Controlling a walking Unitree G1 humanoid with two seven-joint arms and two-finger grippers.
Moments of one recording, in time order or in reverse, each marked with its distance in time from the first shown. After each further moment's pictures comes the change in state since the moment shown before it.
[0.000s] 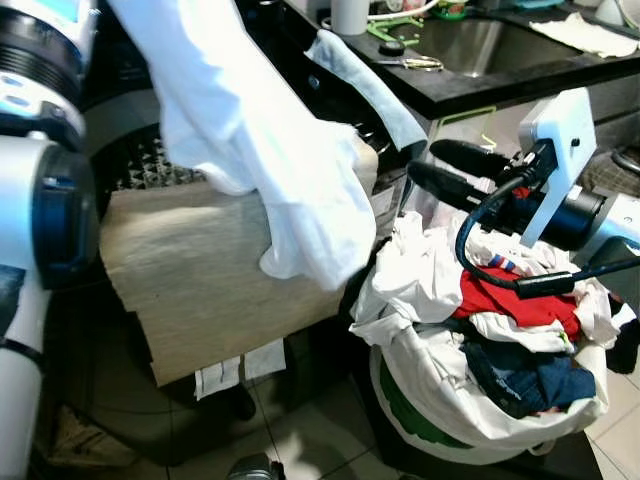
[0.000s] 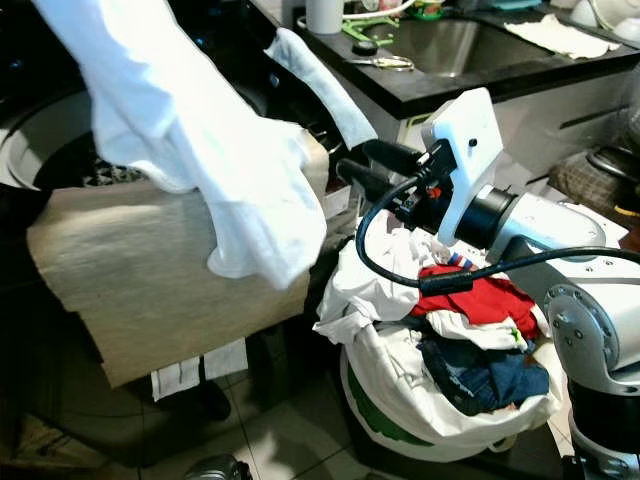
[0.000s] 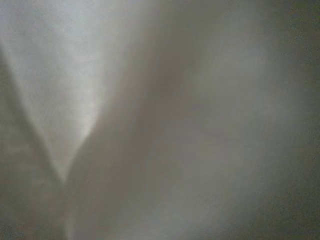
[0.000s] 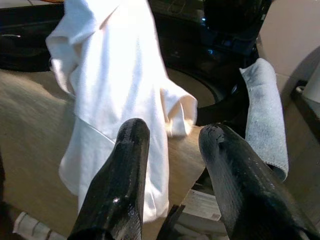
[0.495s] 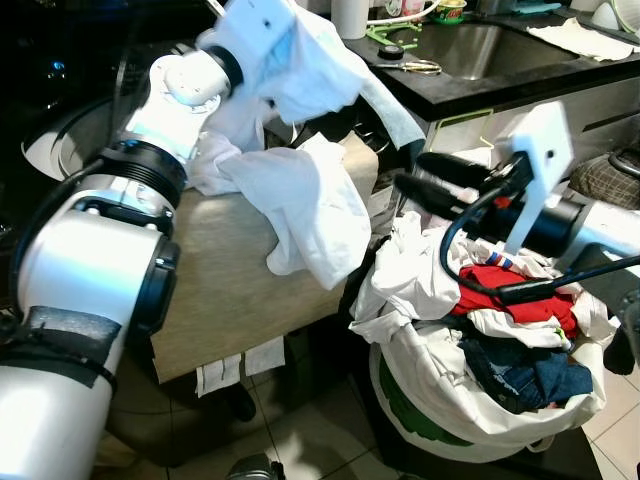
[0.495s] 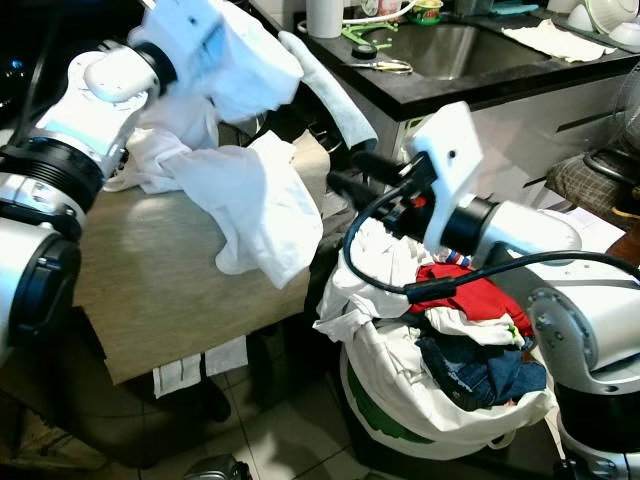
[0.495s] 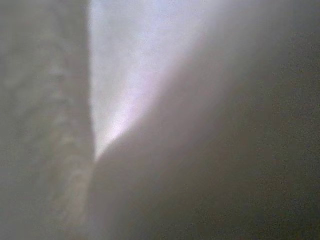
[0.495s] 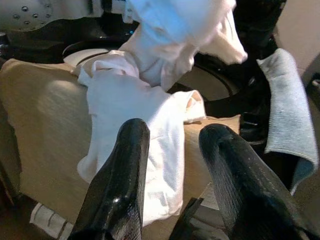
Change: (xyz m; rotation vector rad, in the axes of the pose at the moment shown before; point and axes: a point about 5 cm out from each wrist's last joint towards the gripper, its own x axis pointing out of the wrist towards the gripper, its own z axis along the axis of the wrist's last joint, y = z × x) left arm -0.087 -0.134 -0.076 -0.067 0.280 -0.850; right arm 0.009 0.009 -0.011 0.028 0.030 0.052
